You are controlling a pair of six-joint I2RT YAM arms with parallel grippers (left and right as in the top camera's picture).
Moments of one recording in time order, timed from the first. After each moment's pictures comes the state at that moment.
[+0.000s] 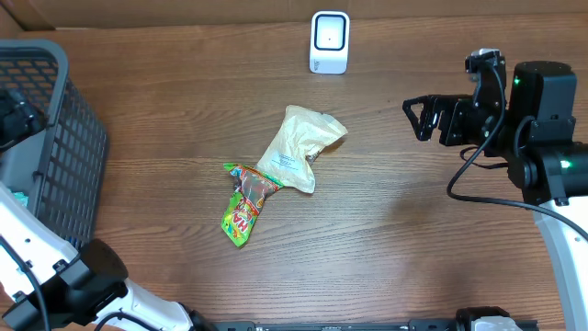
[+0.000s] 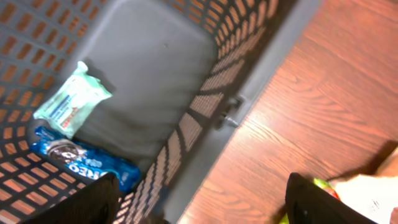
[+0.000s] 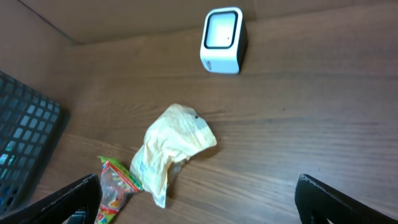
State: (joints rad) left arm 0.67 1.88 2.42 -1.68 0.12 0.06; right arm 0.06 1.26 1.32 -0.75 -0.44 0.17
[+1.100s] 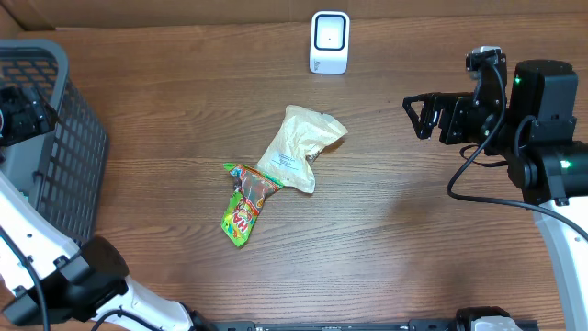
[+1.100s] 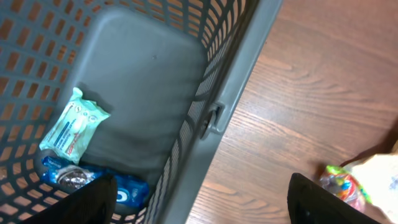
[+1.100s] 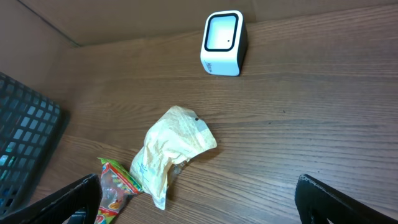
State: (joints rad) left arm 0.65 1.90 2.42 -1.67 0.14 0.22; right arm 0.06 1.26 1.32 -0.75 -0.44 0.17
